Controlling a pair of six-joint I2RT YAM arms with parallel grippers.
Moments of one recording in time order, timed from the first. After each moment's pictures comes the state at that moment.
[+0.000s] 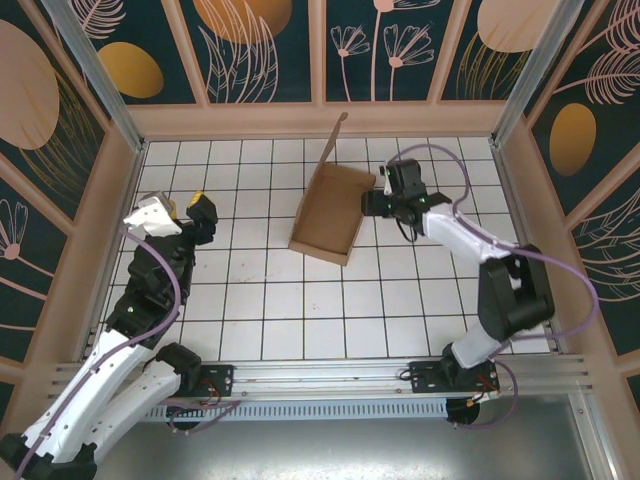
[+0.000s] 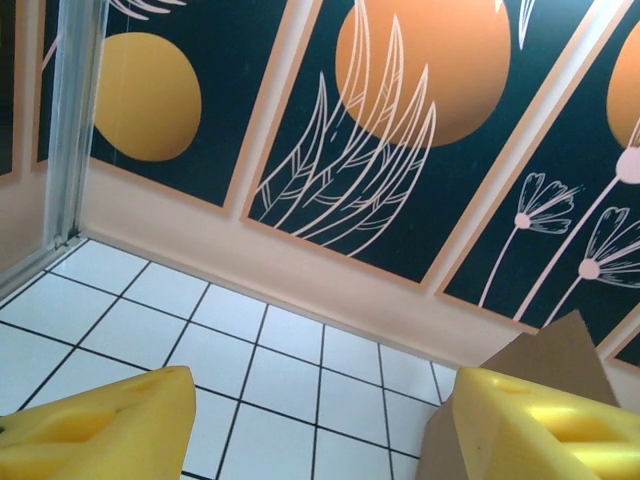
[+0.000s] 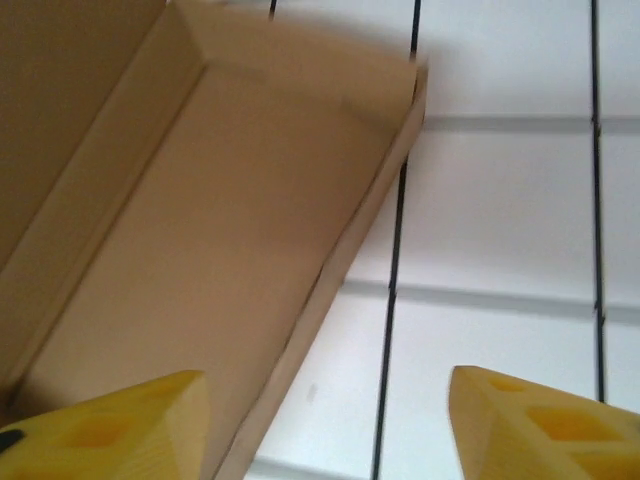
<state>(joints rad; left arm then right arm) -0.52 0.62 0.68 -0.08 -0.56 -0.42 0.39 1.64 1.16 -0.31 0.00 0.27</state>
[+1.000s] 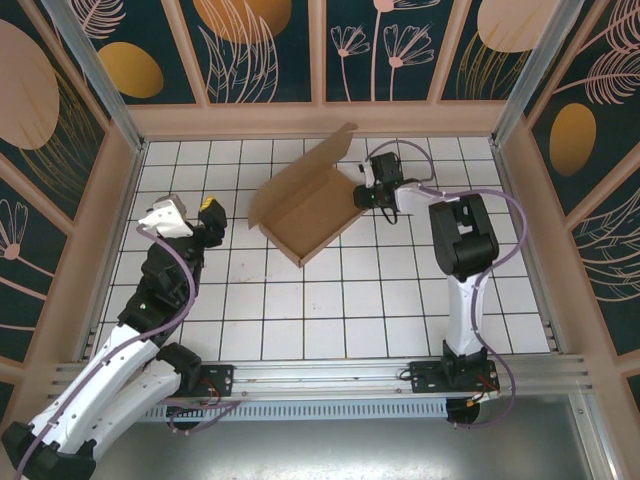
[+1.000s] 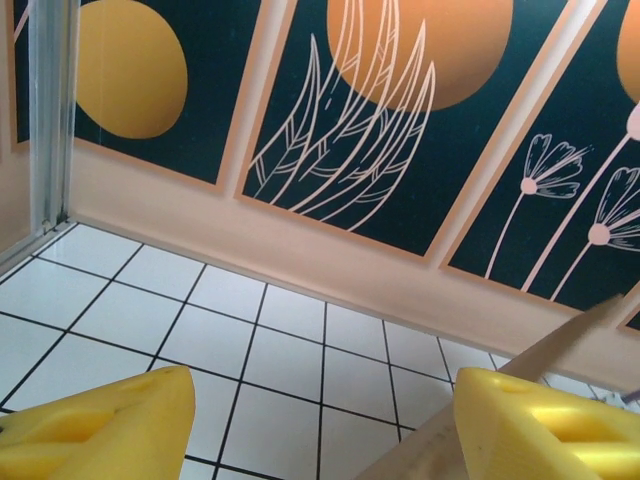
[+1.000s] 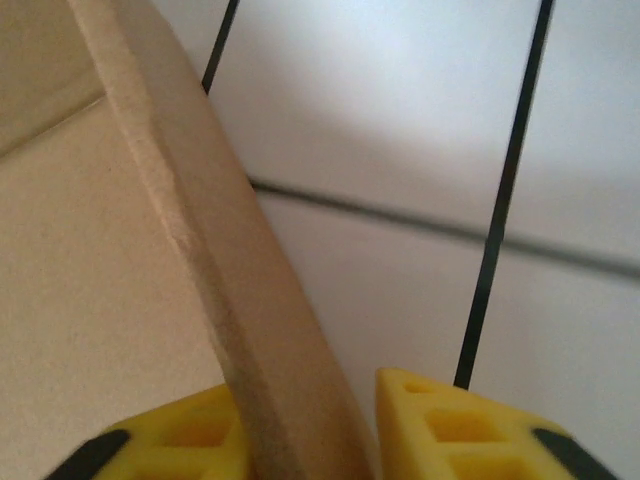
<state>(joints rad) -0.53 0.64 0.61 0.00 -0.54 -0.40 0.36 2.07 1.36 -0.19 -0.11 0.12</state>
